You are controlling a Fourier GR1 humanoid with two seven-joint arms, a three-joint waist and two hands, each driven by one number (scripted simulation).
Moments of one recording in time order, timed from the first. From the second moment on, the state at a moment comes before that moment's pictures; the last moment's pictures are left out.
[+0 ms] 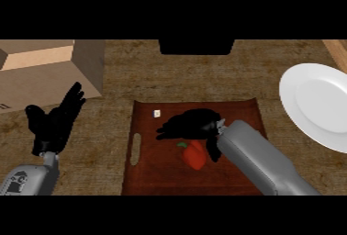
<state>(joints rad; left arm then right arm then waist) -0.16 0.33 -0.07 -1.42 0.17 0.12 0.16 -0.71 -0.18 0.66 -1.00 0.88 0.47 -0.57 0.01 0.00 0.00</state>
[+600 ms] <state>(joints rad) -0.17 0.32 -0.03 -1.40 0.15 0.09 0.16 -0.69 -0.15 0.70 -1.04 1.00 0.46 -0.63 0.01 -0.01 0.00</state>
